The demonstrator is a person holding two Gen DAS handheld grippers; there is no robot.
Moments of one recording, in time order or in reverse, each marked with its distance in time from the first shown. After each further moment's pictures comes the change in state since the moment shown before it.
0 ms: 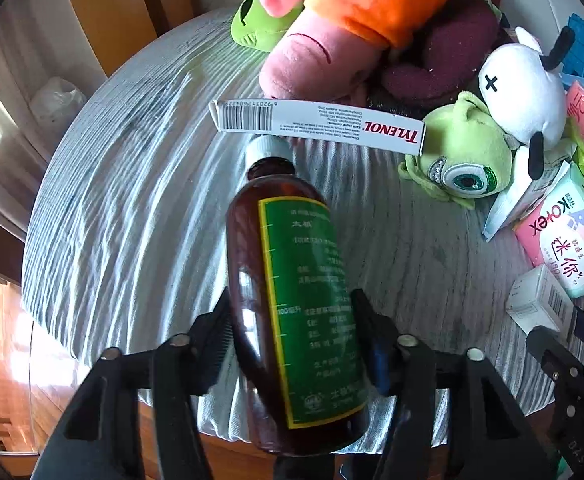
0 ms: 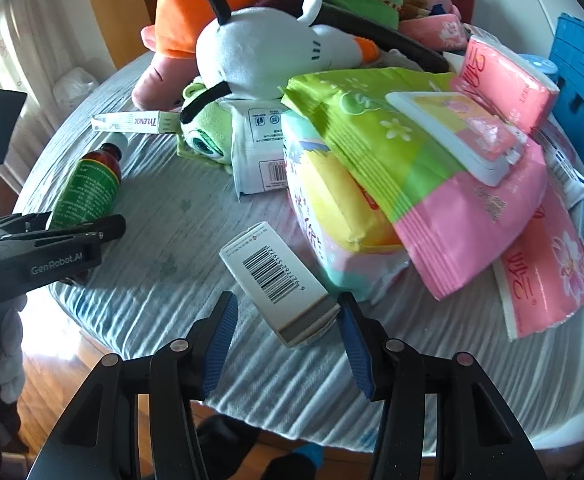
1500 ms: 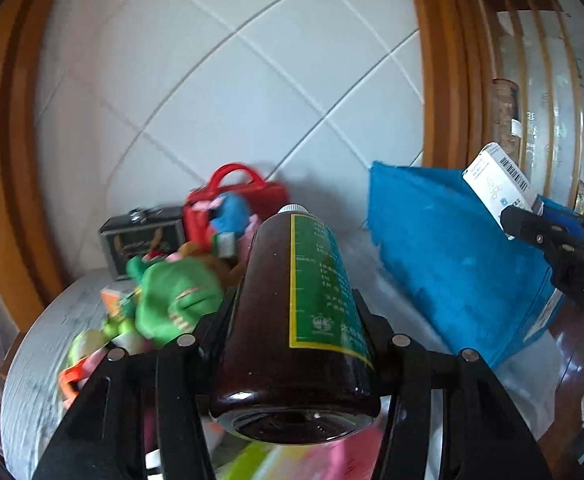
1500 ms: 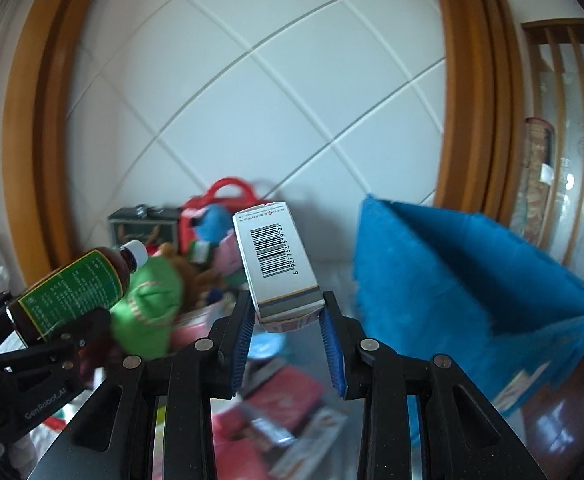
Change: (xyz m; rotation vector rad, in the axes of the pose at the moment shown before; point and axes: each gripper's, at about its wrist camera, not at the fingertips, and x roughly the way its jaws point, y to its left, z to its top) left arm -0.250 -0.245 0.135 0.290 -0.725 -0.379; right arm -0.288 -0.210 0.113 0.153 -0.719 -0.439
